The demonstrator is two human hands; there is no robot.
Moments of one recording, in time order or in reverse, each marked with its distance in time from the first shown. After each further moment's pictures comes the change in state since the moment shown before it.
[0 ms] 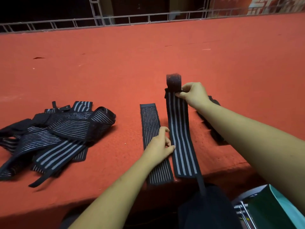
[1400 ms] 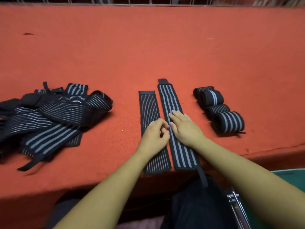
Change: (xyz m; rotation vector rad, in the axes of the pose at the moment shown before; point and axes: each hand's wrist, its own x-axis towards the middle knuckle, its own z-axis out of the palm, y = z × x) left_hand -0.002 -0.023 0.014 -0.119 0.259 0.107; right_hand -0.116 0.075 0.059 -0.635 -0.361 -0.253
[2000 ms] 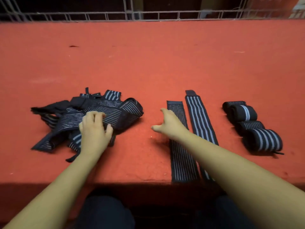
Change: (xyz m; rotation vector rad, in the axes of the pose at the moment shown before) left_hand -0.058 -0.086 -0.217 0.764 0.551 -0.249; right_hand 0.059 -0.157 -0.026 0.410 -0.135 0.056
